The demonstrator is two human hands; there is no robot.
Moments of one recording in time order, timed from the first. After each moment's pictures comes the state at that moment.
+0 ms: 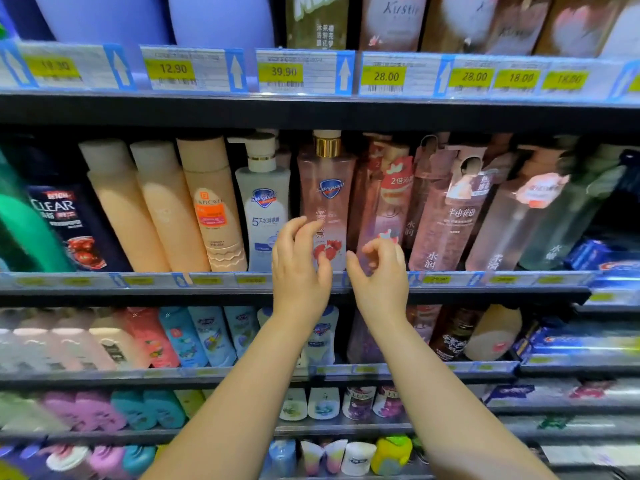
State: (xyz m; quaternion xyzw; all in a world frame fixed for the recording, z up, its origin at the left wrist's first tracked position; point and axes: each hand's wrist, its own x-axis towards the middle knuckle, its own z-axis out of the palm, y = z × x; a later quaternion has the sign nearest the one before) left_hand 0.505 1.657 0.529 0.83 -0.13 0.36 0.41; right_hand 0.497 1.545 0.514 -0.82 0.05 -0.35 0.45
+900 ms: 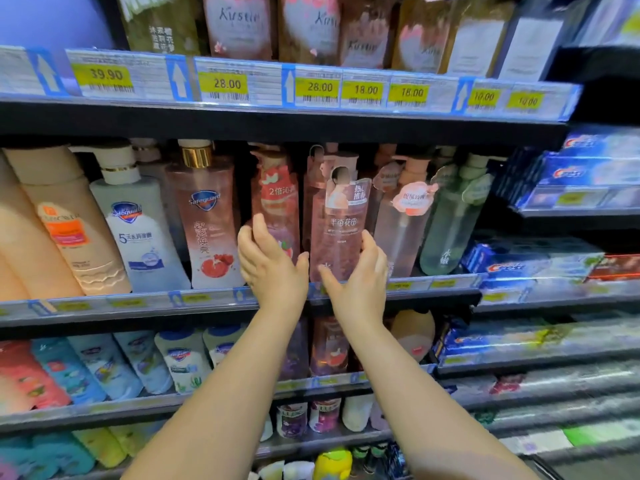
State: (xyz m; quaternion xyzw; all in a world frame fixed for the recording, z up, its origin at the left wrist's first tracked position) left_hand 0.532 1.513 0.522 0.86 0.04 0.31 0.39; right_hand 0.495 1.418 0.509 -0.85 0.11 -0.36 0.36
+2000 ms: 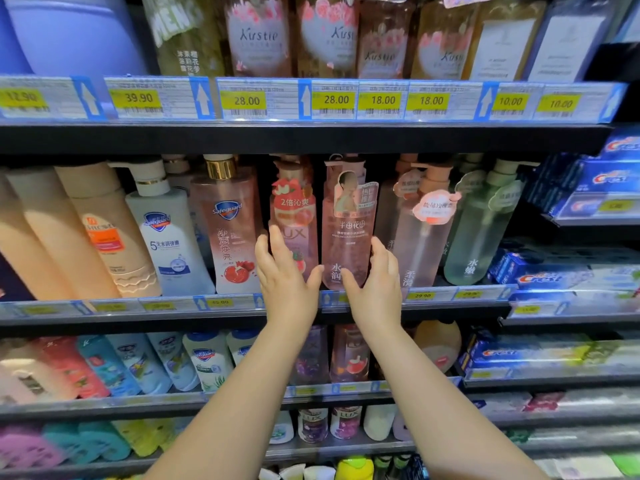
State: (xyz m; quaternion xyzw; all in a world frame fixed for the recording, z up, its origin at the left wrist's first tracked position) left_hand 0.521 1.529 0.523 0.87 -0.02 0.30 0.40; right_hand 0.506 1.412 0.510 -0.86 0.08 -0.30 0.40
